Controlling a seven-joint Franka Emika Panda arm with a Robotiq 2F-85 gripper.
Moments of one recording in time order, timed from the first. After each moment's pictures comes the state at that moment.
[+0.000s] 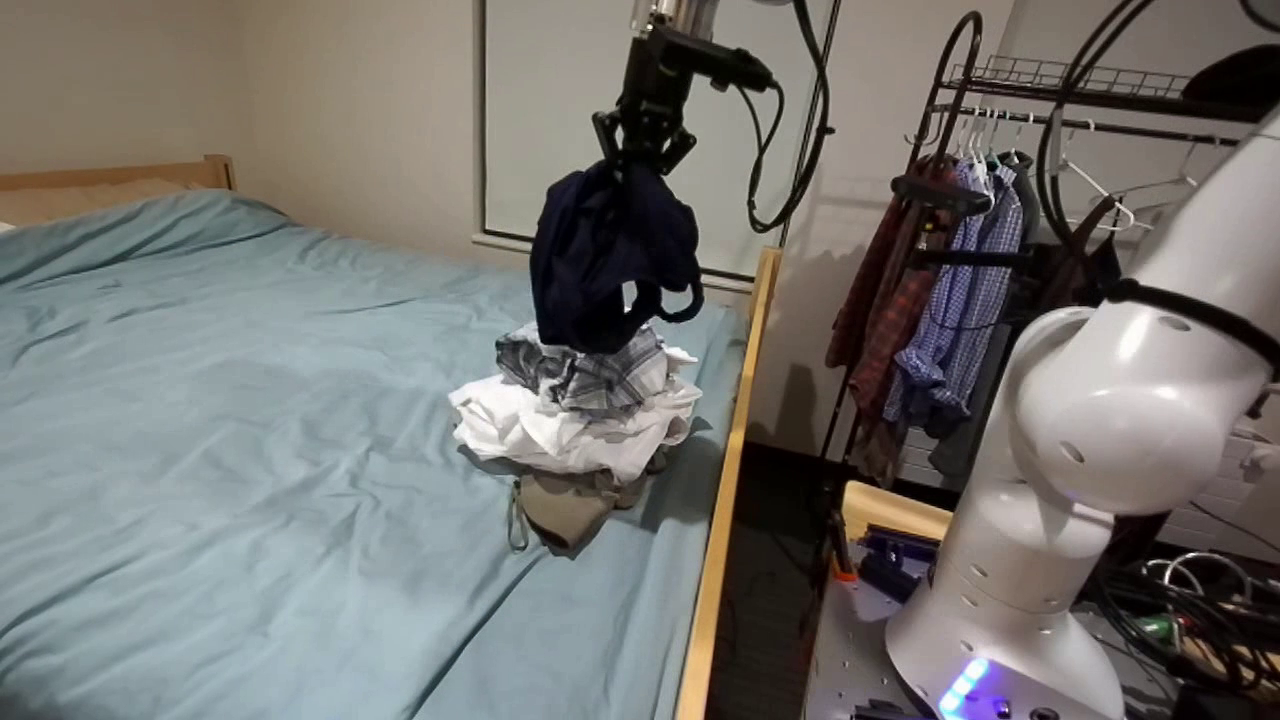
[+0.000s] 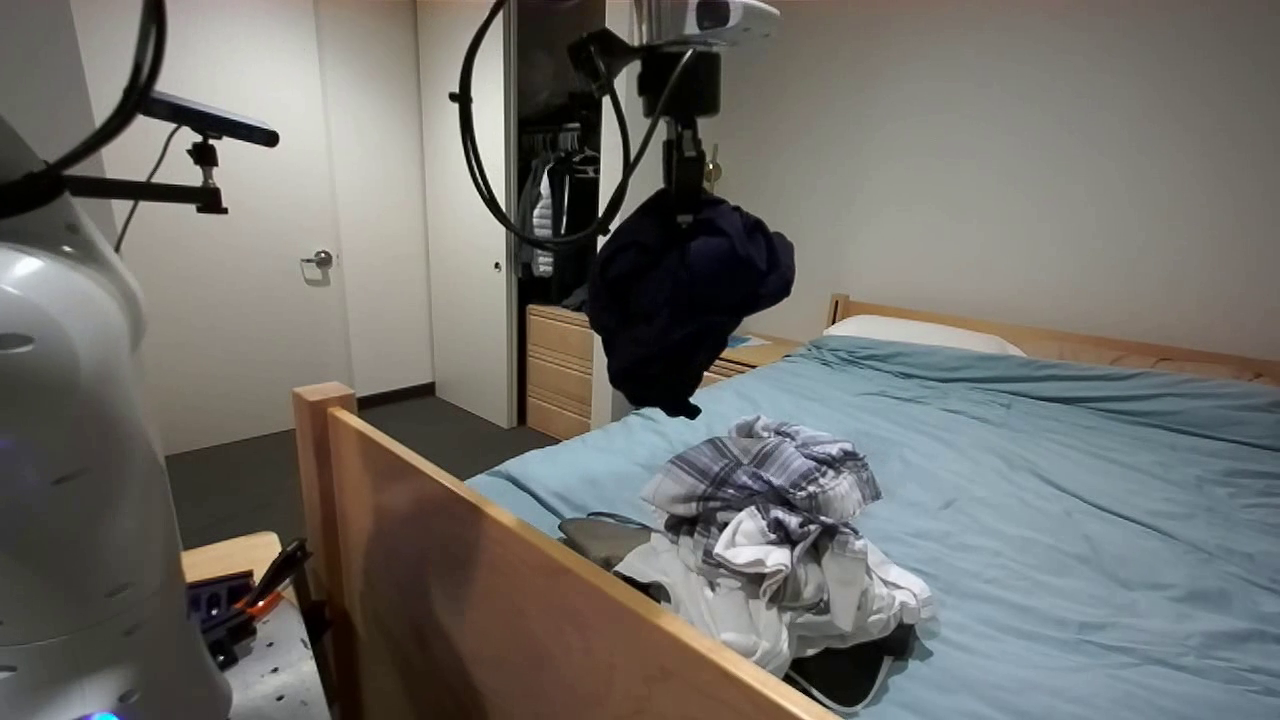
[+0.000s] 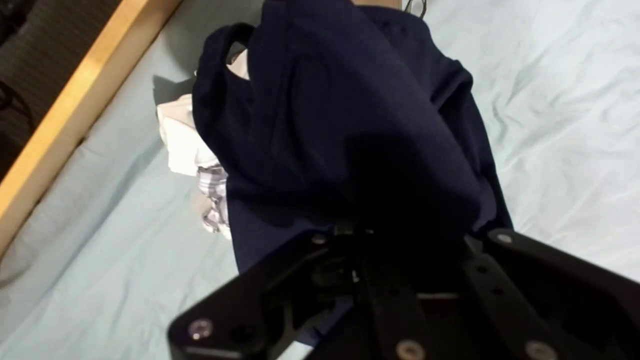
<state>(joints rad) -0.08 -0.34 -0.13 -2.10 0.00 1.91 0.47</state>
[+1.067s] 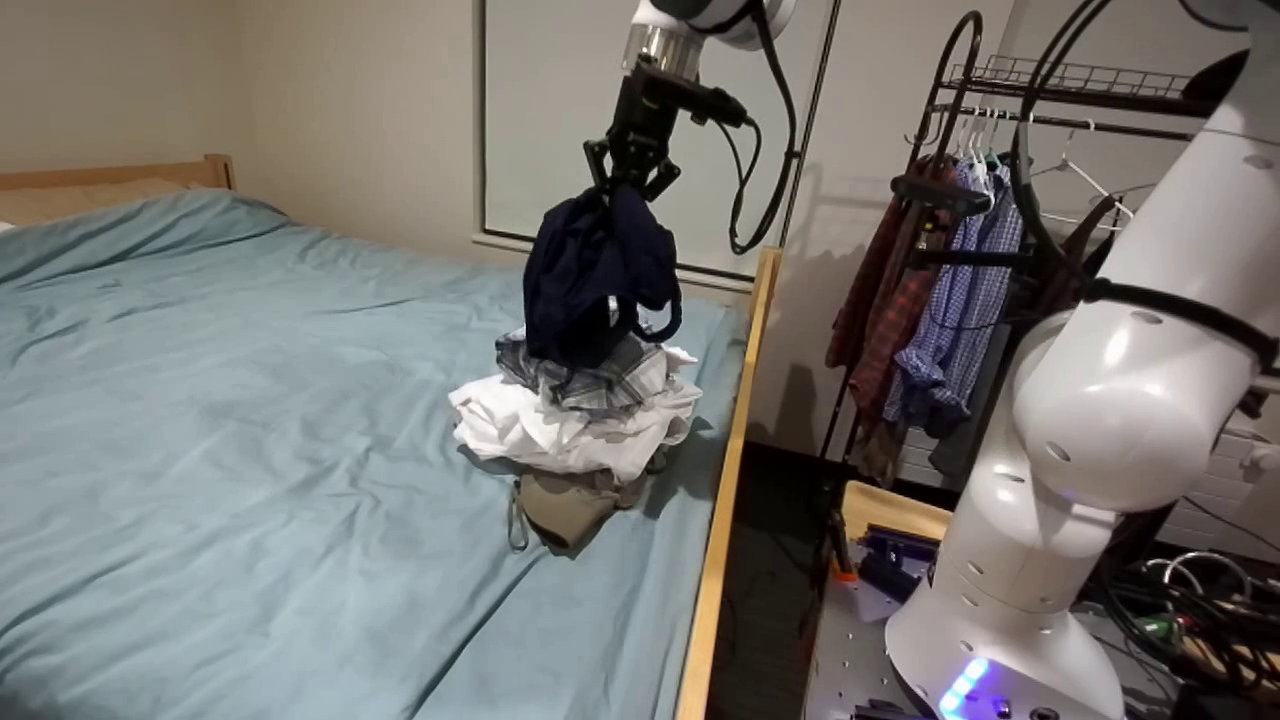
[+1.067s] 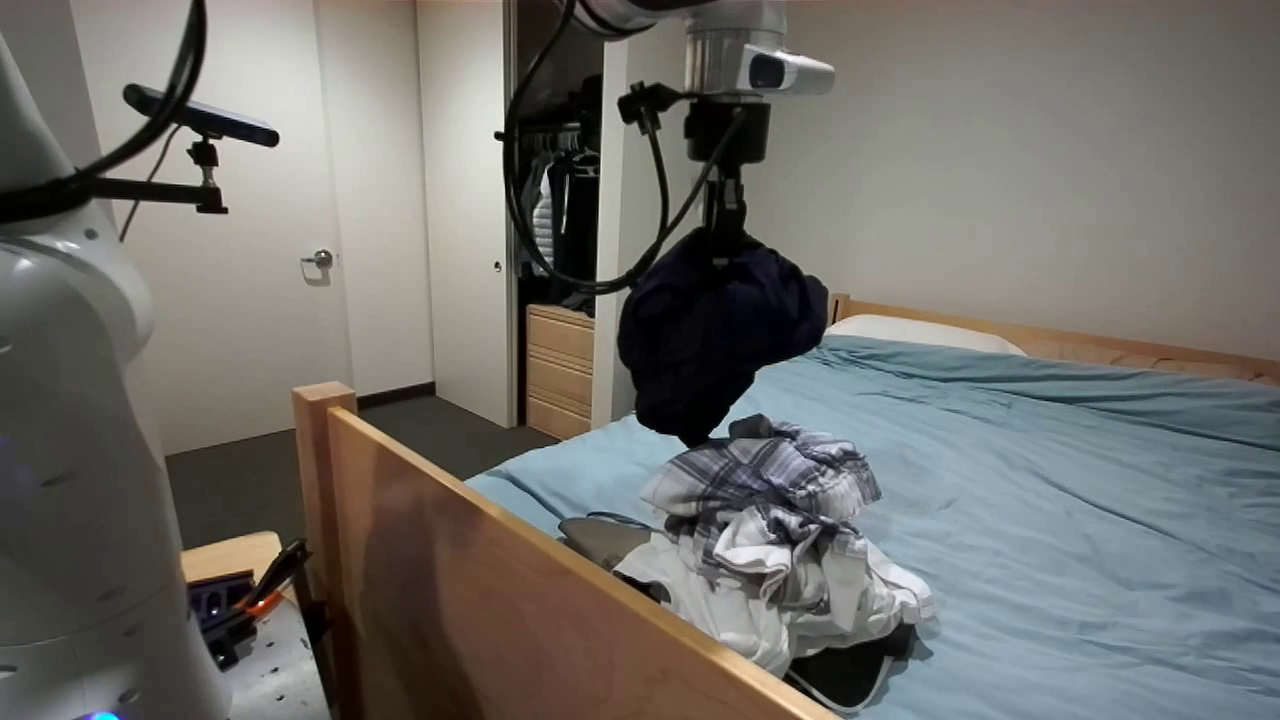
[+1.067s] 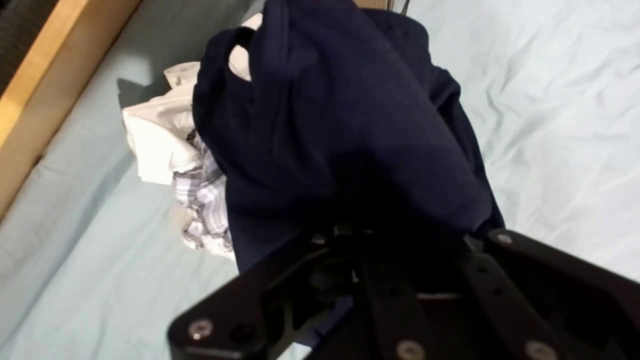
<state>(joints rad) -0.14 -0.21 -0.16 -2.07 0.11 1.97 0.40</state>
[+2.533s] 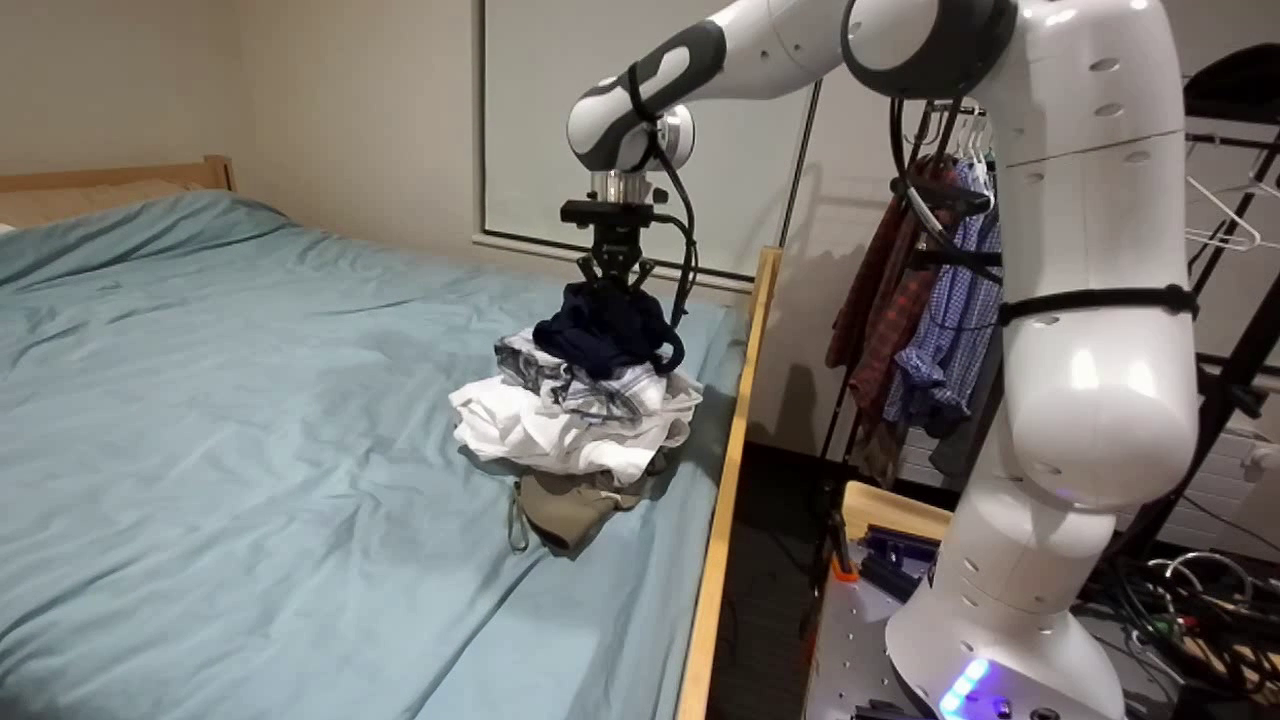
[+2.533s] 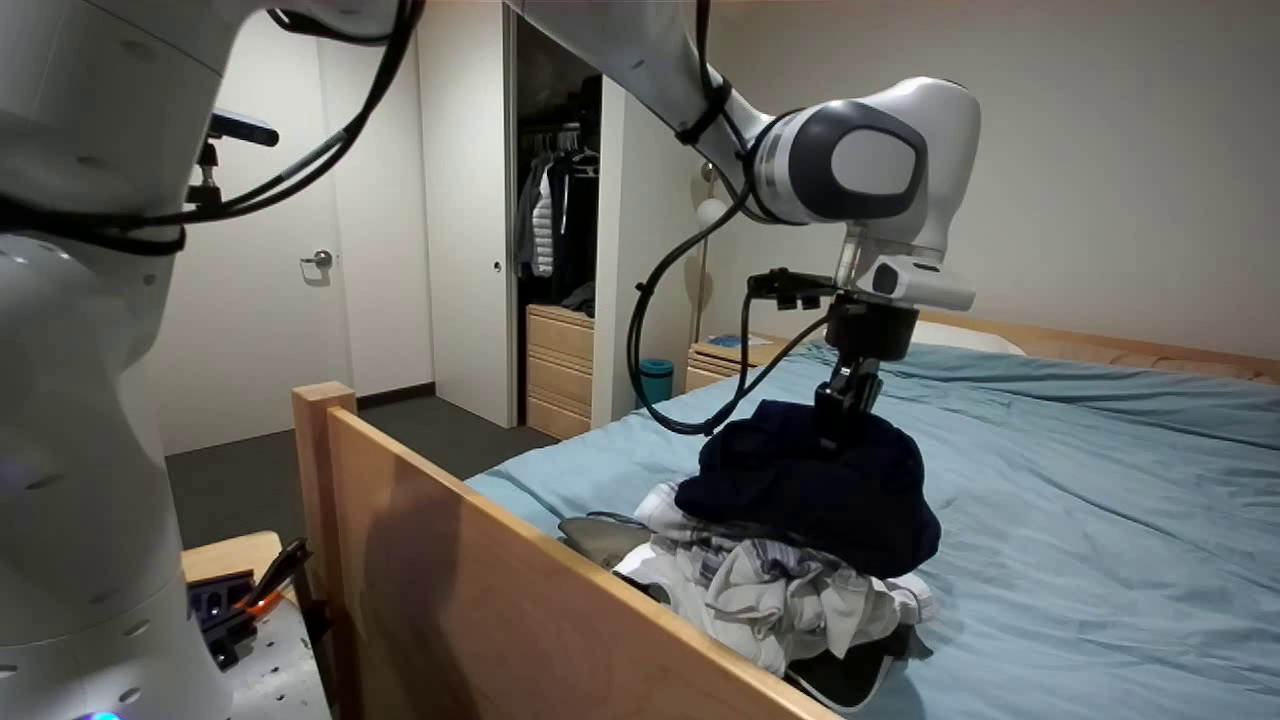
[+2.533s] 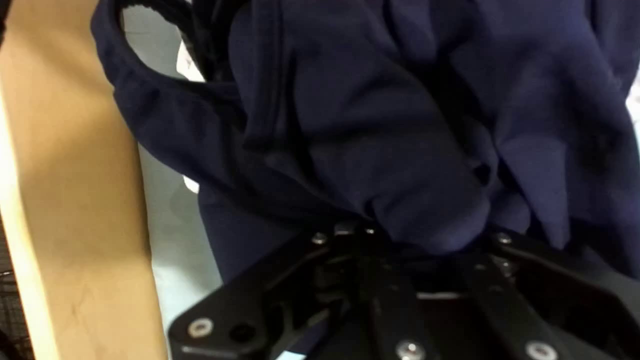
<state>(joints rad) -0.22 0.38 -0.25 -1.73 0.12 1.97 0.91</state>
